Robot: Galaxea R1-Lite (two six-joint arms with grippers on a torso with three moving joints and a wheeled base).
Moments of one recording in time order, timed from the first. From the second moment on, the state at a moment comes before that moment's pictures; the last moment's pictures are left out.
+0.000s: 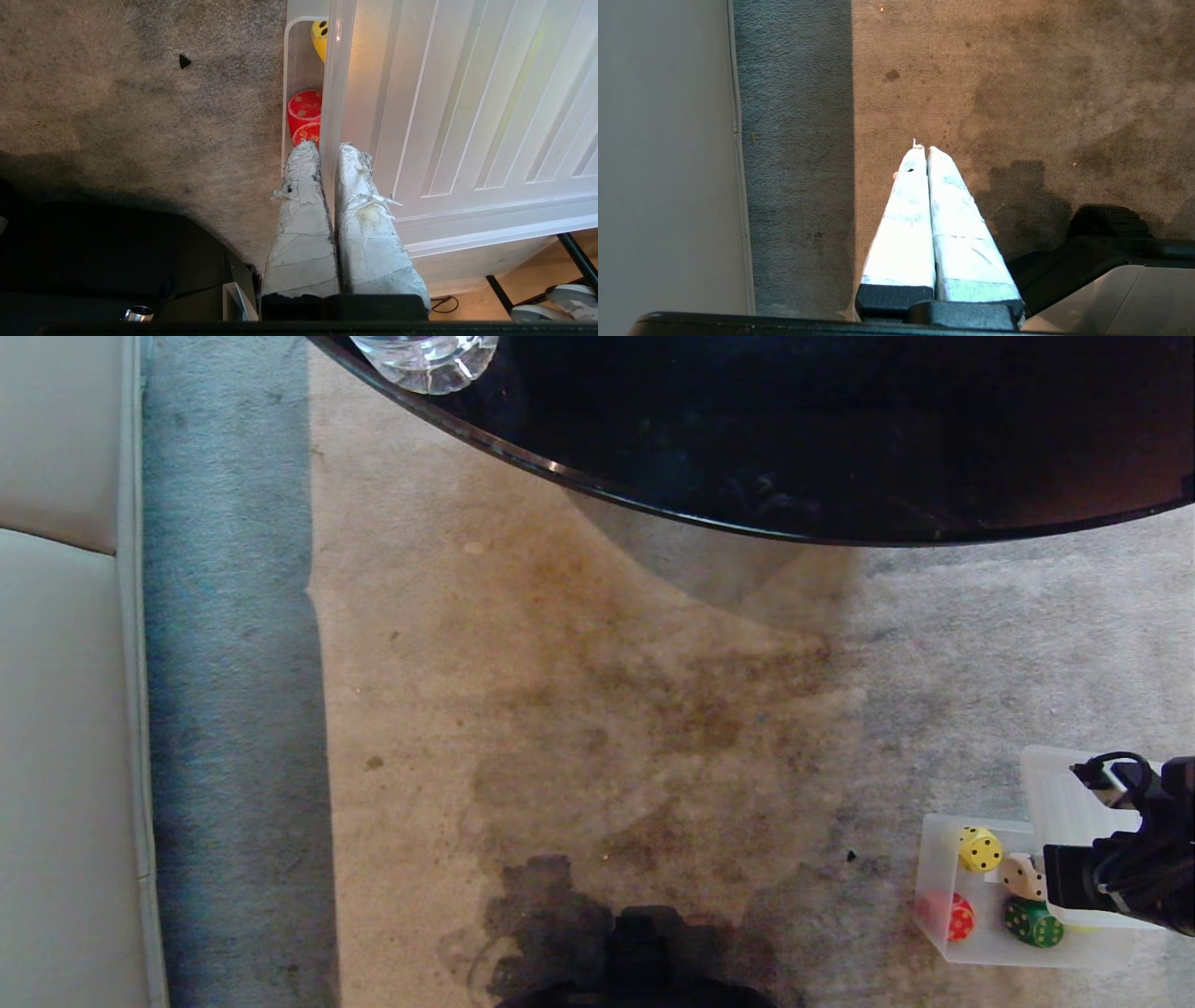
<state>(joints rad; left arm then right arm) 0.00 0.00 0.00 0.01 0.01 0.00 -0.29 1.70 -0.34 -0.65 0.07 -0.14</state>
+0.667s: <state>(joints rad) 0.00 0.00 0.00 0.01 0.01 -0.01 -0.29 1.71 -0.34 -0.66 0.07 -0.14</state>
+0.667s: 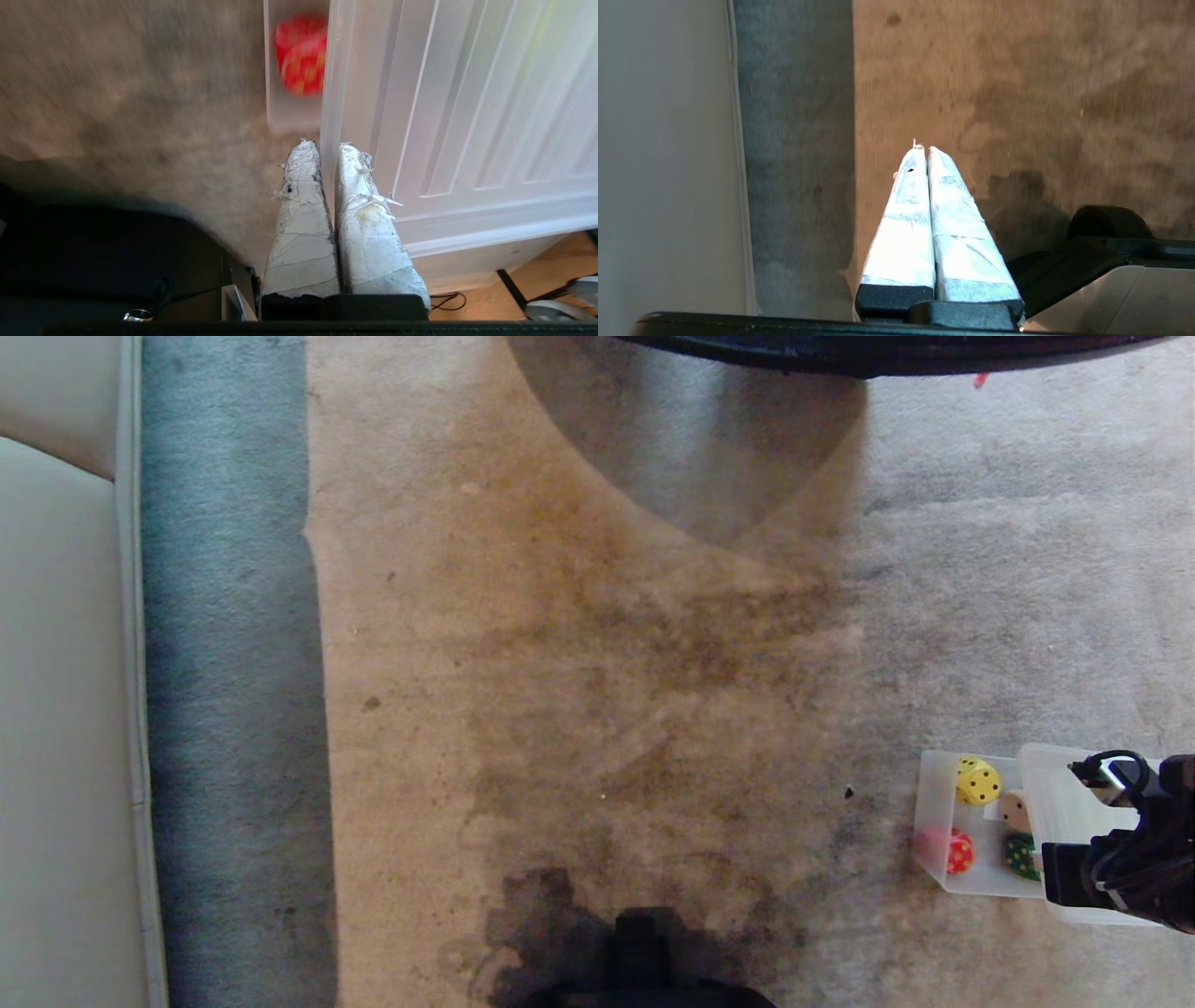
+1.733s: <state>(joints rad) 0.00 0.00 0.00 0.01 0.01 -0.01 -0.22 1.74 -0.41 -0.78 0.08 -0.17</state>
